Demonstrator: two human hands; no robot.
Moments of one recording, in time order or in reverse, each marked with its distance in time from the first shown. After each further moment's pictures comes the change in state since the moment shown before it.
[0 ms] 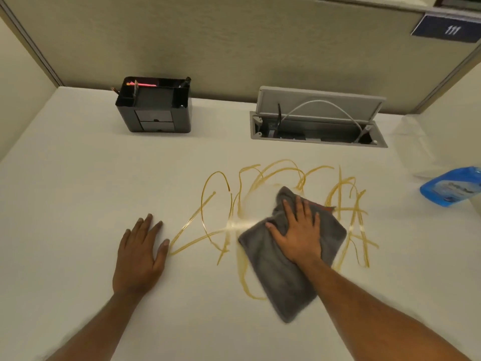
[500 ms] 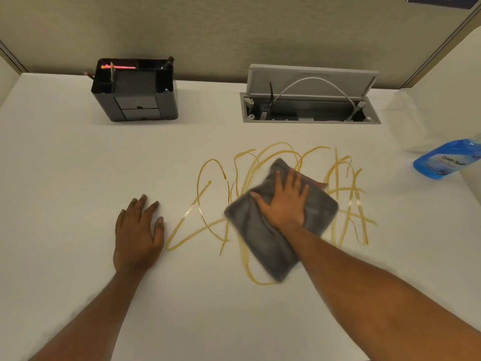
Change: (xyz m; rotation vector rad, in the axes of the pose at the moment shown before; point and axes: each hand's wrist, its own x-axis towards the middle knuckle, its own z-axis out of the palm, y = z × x) left_hand 0.041 -0.004 0.000 -0.026 0.026 0.015; right_hand 0.035 -0.043 0.002 -0.014 -0.005 0.108
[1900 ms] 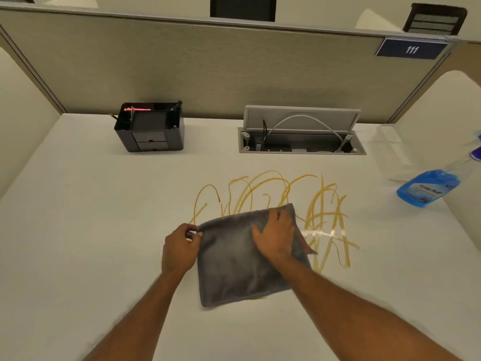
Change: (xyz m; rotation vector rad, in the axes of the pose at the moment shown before) left_hand -0.004 0.131 -0.009 -0.473 -0.123 -0.390; right_hand -0.045 0.002 -0.043 0.279 0.010 0.094
